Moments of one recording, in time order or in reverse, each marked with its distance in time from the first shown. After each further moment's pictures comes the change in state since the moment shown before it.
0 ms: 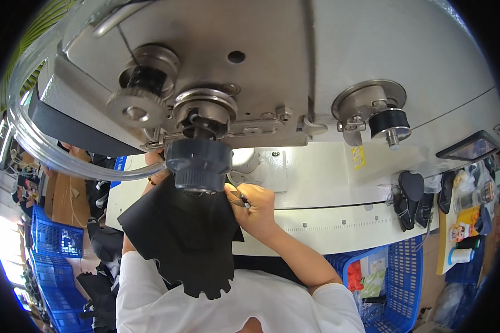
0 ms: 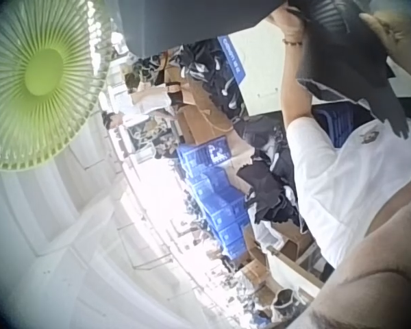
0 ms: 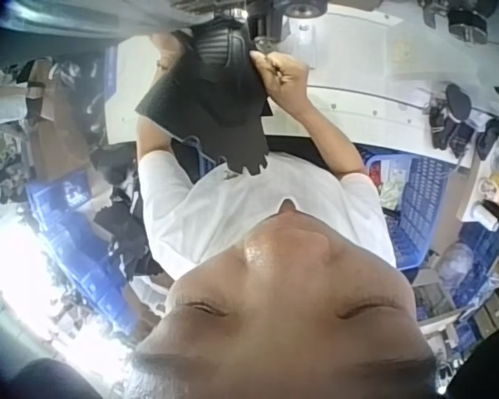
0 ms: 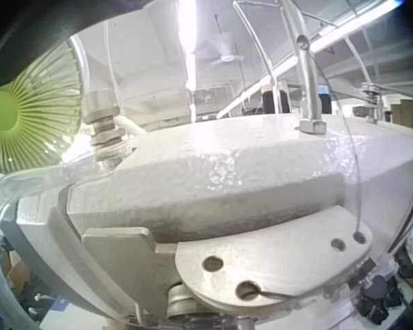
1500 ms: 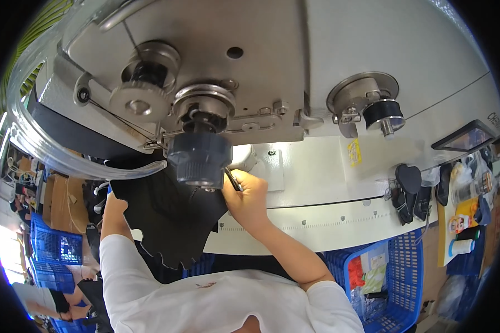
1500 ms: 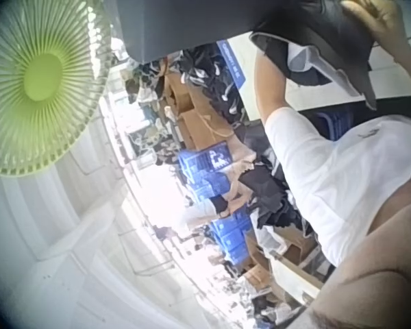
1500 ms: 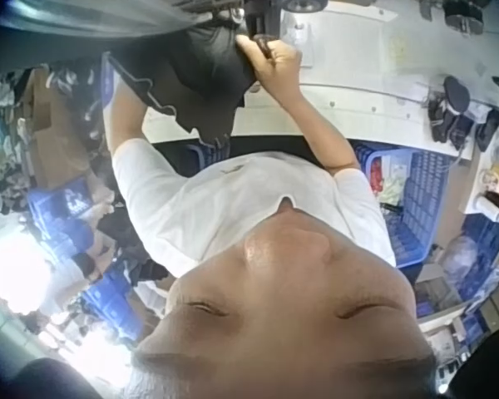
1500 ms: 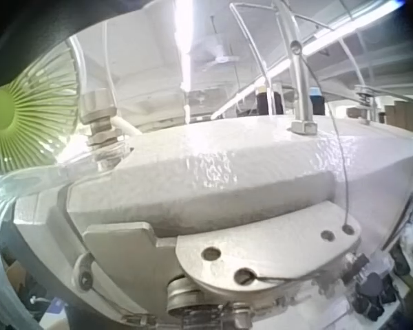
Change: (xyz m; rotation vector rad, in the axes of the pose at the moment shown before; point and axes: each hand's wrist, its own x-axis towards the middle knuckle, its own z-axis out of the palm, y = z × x) left_hand 0.017 0.040 -0.065 0.099 -0.260 -0.163; right_hand 0.014 -0.003 0.018 0.194 0.201 0.135
